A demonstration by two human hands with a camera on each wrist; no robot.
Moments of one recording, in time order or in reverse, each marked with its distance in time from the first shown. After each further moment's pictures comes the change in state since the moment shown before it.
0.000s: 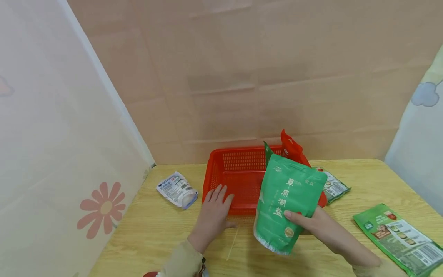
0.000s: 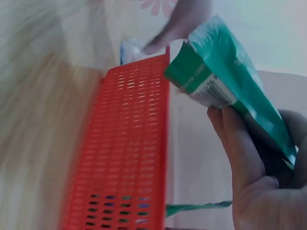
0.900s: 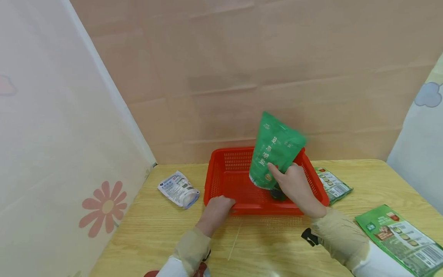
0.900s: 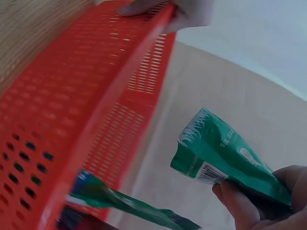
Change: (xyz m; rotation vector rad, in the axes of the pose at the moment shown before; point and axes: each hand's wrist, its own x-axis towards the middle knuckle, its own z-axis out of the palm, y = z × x) left_hand 0.024 -0.014 0.037 -0.076 0.011 0.076; right_hand 0.072 -0.065 0.020 -0.420 0.530 -0.141
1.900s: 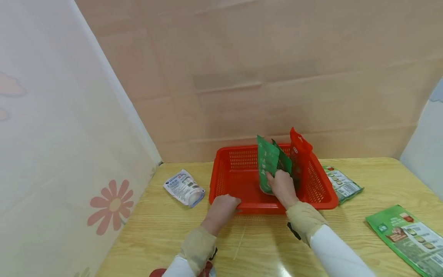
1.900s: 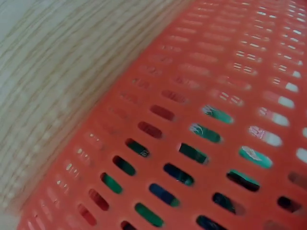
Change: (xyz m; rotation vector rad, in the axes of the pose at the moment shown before) left_hand 0.002 0.001 -0.005 0.042 -0.009 0.021; right_hand 0.047 0.070 0.071 -0.264 0.010 0.055
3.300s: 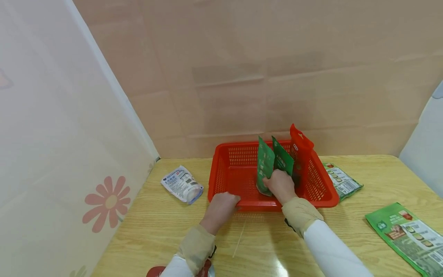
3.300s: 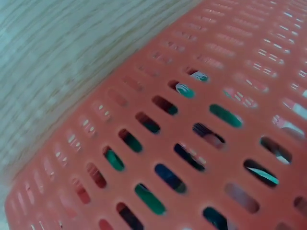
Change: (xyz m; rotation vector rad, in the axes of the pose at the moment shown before) left_hand 0.000 0.002 0.004 0.007 0.059 -0.014; right_hand 0.002 0.003 0.005 -0.161 -0.133 0.061
